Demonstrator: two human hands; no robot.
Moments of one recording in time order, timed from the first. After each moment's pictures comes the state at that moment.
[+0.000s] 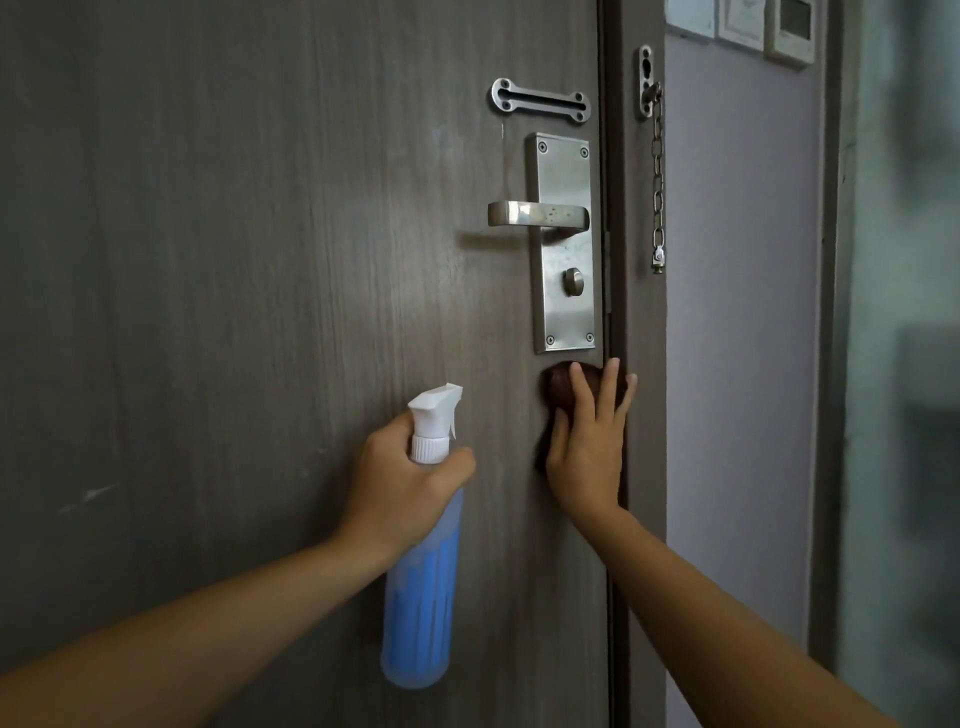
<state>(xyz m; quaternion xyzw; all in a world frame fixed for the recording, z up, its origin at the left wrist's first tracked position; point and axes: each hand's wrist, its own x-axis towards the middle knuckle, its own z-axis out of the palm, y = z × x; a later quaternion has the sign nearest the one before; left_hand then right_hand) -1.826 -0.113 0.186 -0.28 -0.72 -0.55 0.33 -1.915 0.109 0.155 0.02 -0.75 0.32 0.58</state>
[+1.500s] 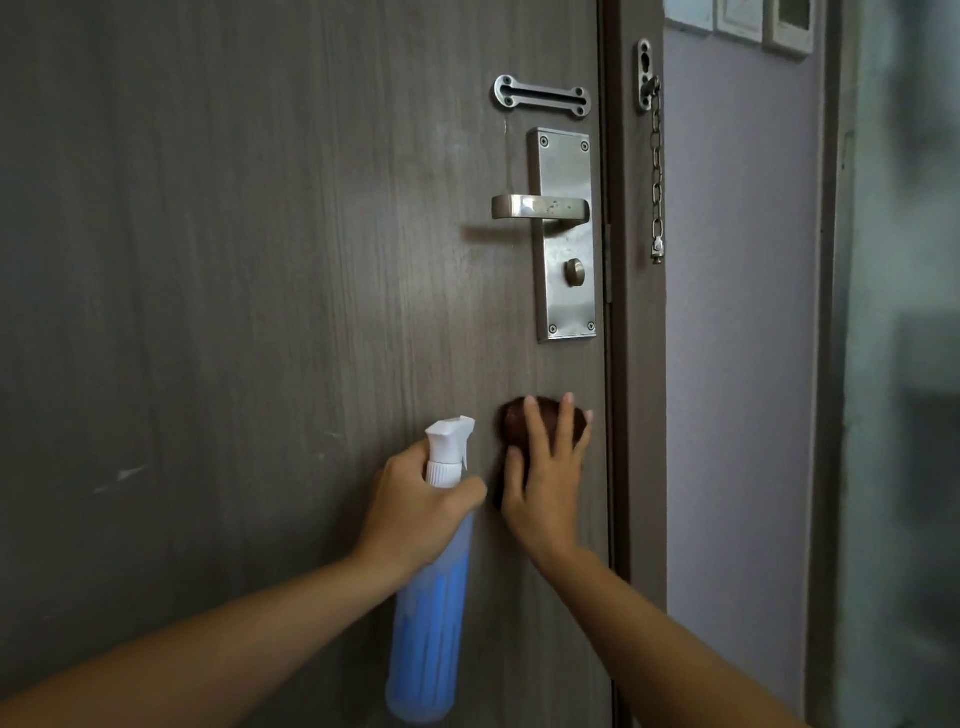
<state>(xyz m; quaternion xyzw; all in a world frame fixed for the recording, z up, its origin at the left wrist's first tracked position) -1.817 -0.114 0.154 -0.25 -0.75 -0.54 0.29 -1.895 0.052 0.102 0.08 -0.75 0.36 0.55</state>
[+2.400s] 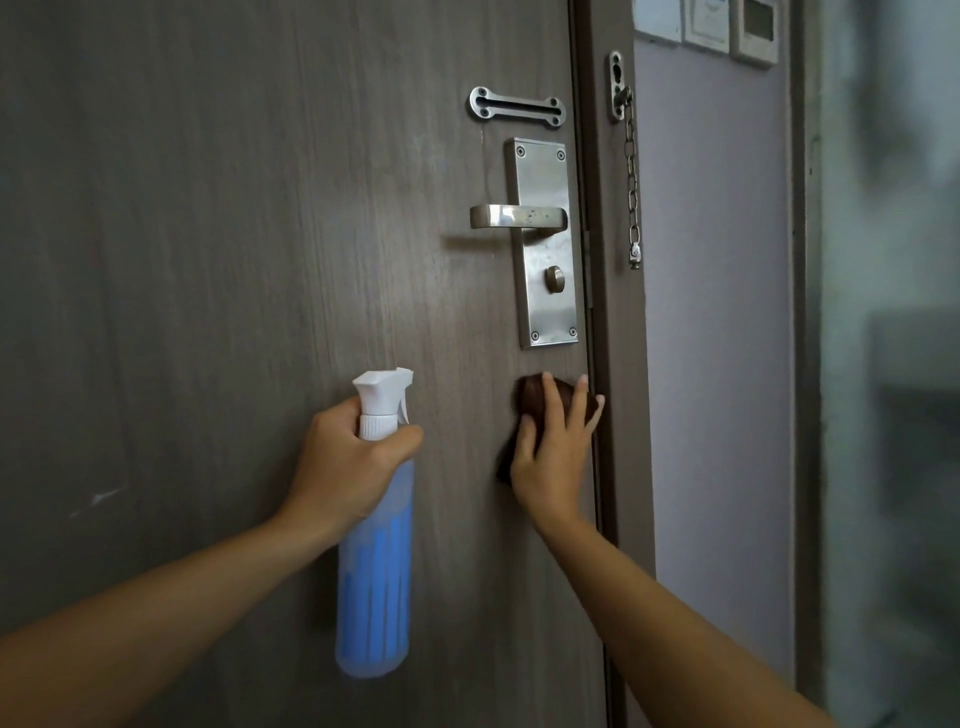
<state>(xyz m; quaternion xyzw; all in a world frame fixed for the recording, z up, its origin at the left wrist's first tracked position) -1.817 -0.146 0.208 -0.25 -0.72 -0.56 0.32 -1.907 0.072 0.140 0.02 -0.72 0.43 0.55</state>
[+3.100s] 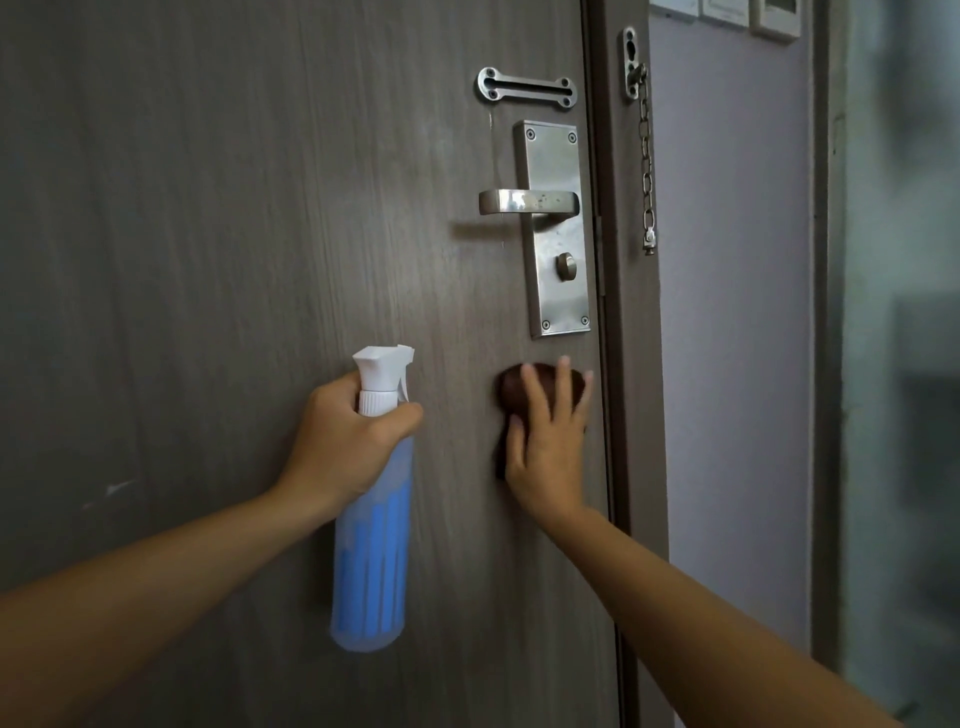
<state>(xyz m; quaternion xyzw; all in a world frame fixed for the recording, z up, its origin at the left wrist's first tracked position) -1.824 -0.157 0.221 -0.26 -0.73 -0.53 0.33 -1.903 0.065 0.136 0.09 -0.76 0.30 0.57</state>
